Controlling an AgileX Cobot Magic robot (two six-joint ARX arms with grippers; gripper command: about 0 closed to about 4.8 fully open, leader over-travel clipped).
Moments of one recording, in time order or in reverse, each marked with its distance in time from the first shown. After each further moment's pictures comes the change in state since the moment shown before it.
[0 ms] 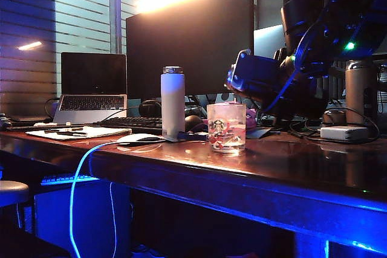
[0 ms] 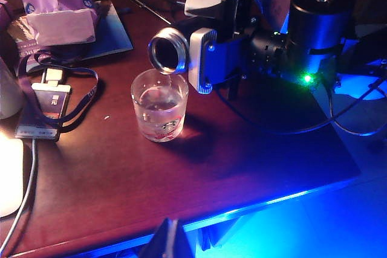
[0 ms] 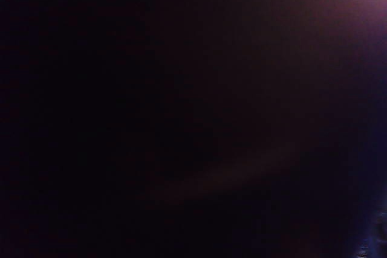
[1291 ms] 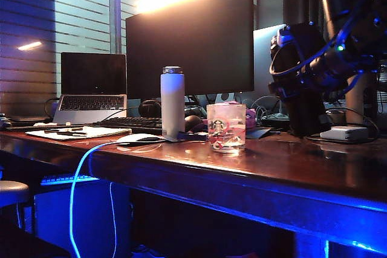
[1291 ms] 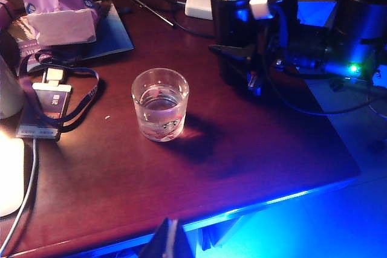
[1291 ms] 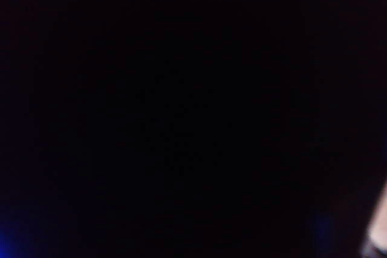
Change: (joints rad) left arm 0.000 0.000 0.000 0.000 0.000 0.000; right arm -0.105 -0.152 -0.219 0.101 -0.208 0.979
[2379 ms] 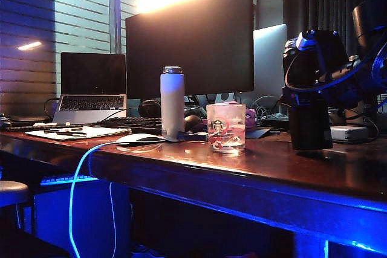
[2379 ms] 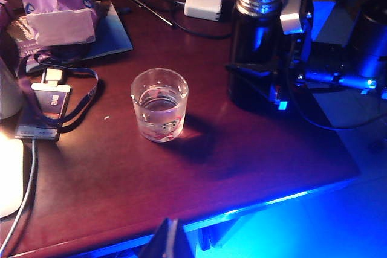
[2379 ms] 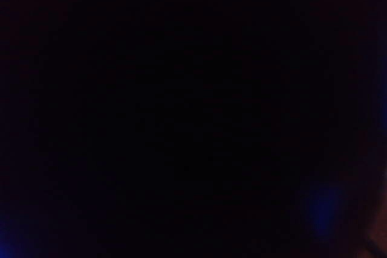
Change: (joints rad) left arm 0.000 0.000 0.000 0.000 0.000 0.000; right arm -0.057 0.001 -0.169 0.205 -0.214 0.129
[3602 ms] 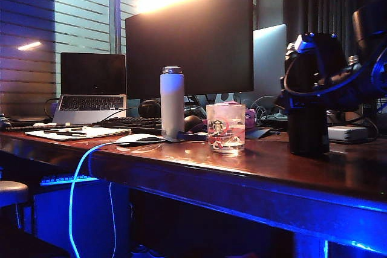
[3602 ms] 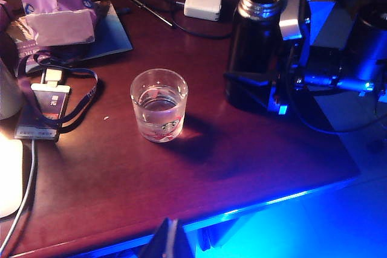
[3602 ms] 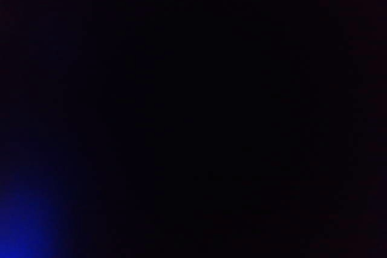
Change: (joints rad) left arm 0.000 0.000 0.000 0.000 0.000 0.000; right arm -0.006 0.025 -0.002 0.024 -0.031 0.002
